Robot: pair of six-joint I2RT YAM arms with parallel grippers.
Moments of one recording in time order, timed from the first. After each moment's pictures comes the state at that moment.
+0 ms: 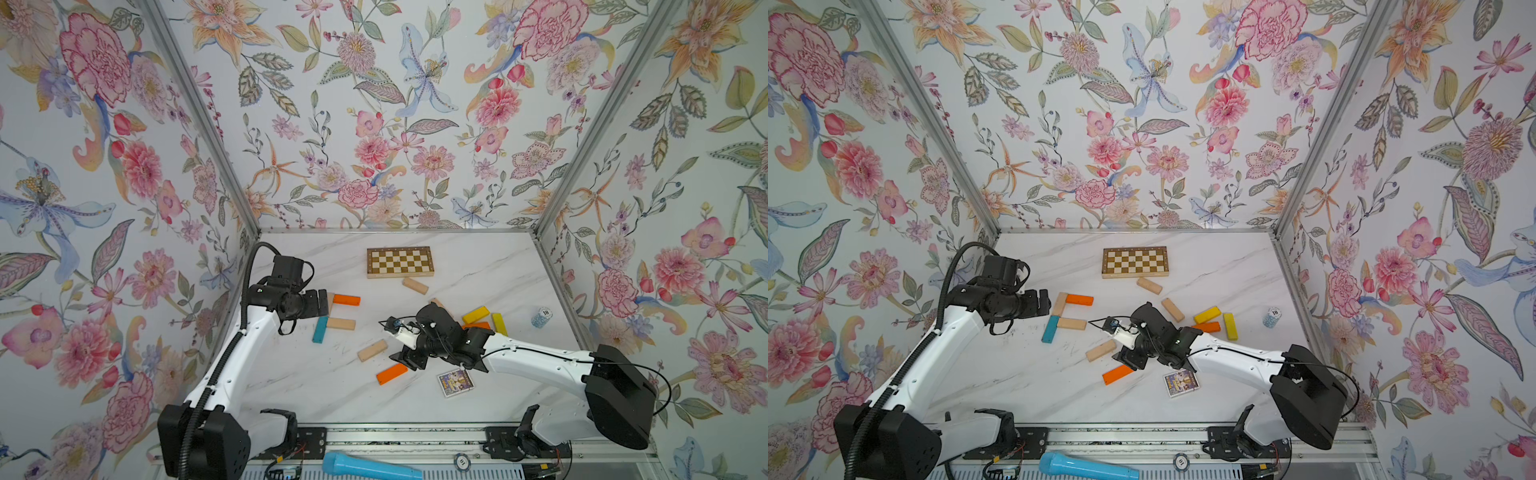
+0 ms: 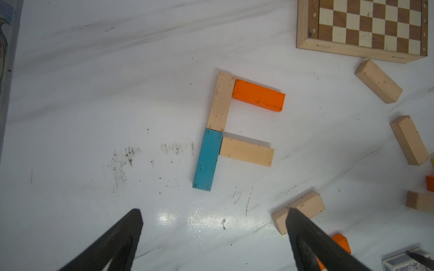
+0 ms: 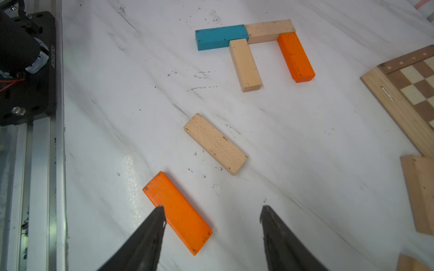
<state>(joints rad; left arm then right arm) -0.15 1.22 1.08 -0.93 0.00 -0.26 0.96 1.47 0.87 -0.20 -0.21 -0.30</state>
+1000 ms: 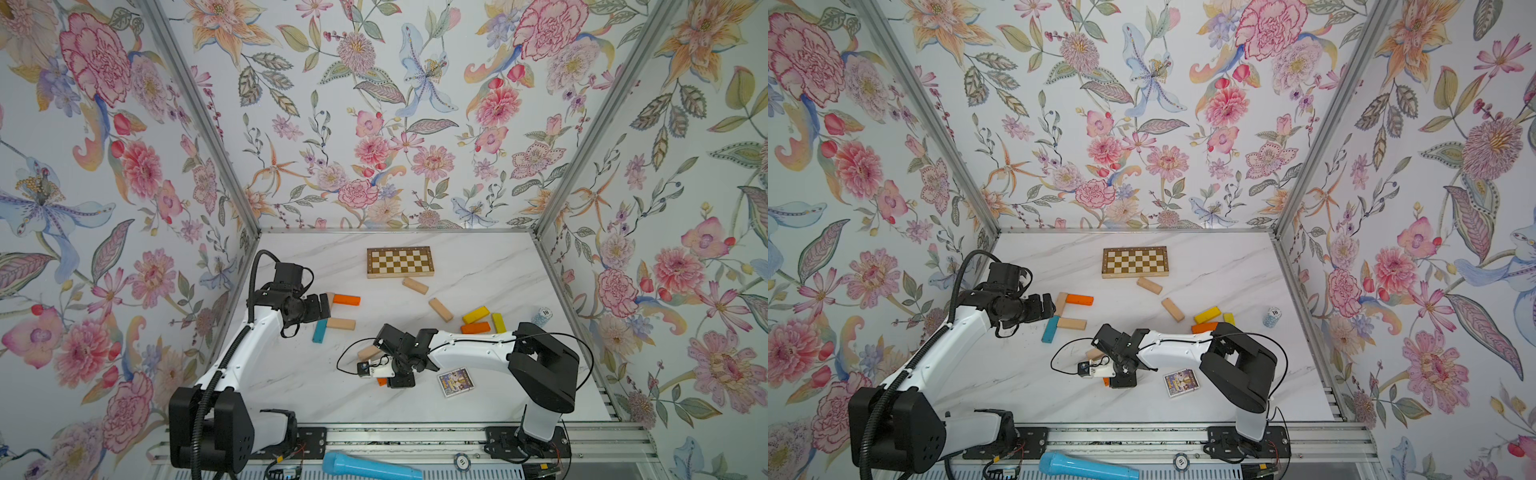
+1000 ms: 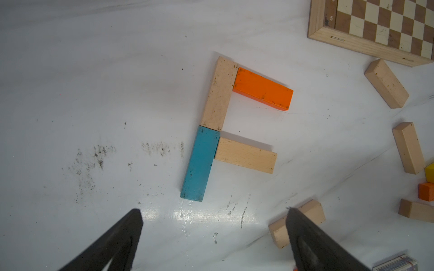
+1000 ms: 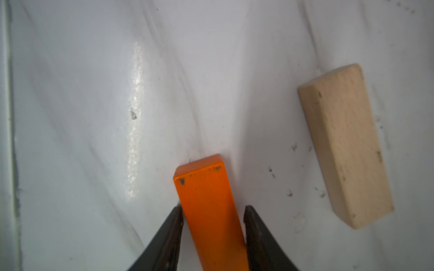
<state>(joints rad) -0.09 1.28 0.98 -0.80 0.10 -0.30 1.14 1.82 1.10 -0.52 -0.08 -0.61</state>
